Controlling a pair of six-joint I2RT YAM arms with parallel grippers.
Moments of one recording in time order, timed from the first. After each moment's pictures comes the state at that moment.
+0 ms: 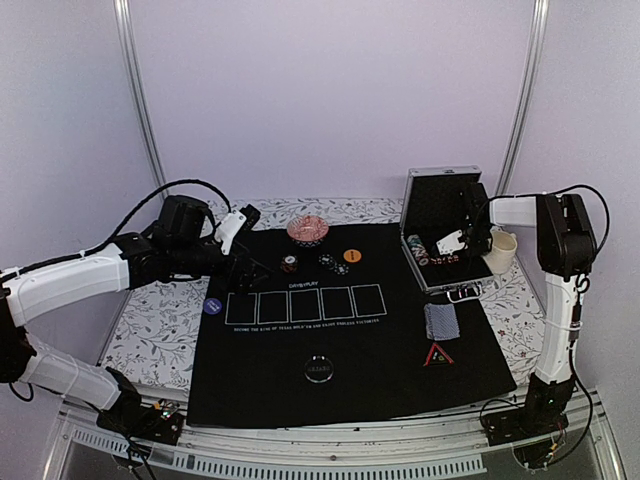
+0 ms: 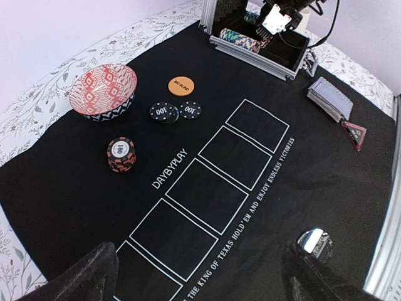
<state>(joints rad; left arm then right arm) -0.61 1.26 0.89 -0.24 0.21 0.07 0.11 2.16 1.55 -0.45 0.22 -1.71</state>
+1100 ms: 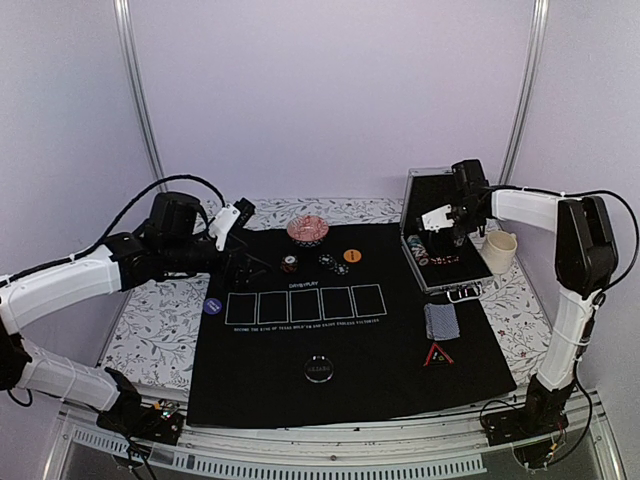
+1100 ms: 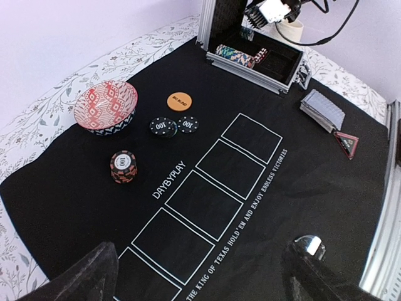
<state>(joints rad) -0.61 1.22 0.89 -0.24 0.22 0.07 0.22 1.93 1.47 -0.34 0.20 -1.65</state>
